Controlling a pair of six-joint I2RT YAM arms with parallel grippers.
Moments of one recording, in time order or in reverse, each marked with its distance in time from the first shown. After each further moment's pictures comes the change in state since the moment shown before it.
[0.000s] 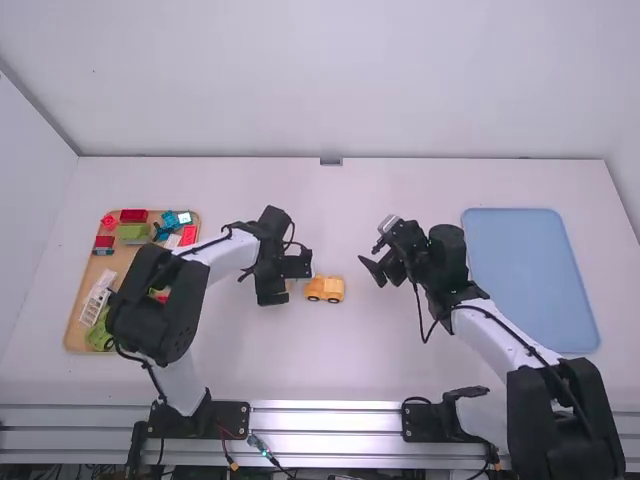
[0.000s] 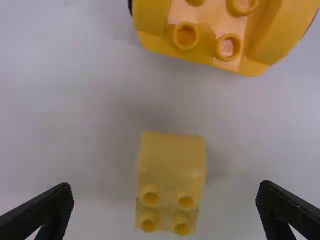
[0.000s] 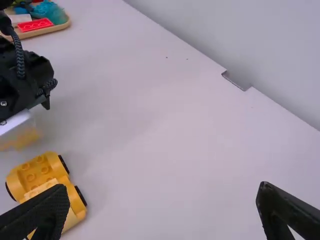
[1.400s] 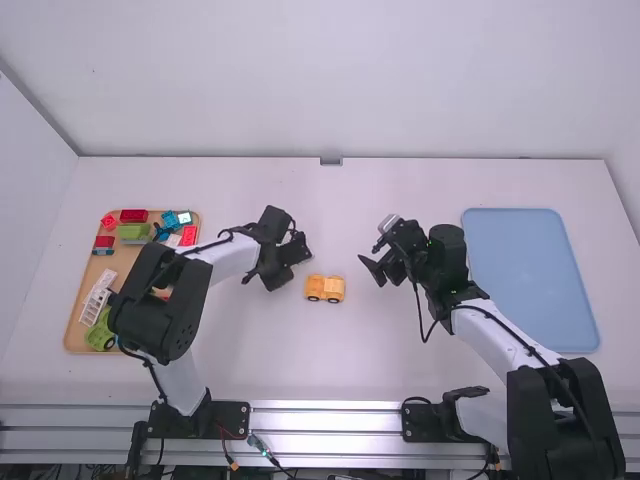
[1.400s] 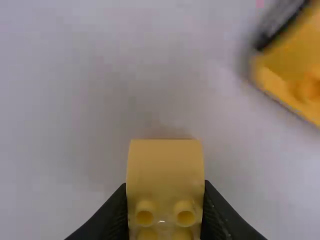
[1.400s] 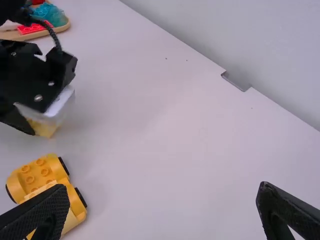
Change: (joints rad) left arm 0.000 0.013 -0.035 0.190 -0.071 -0.467; right arm 0.000 0.000 0.000 0.015 -0.001 0.008
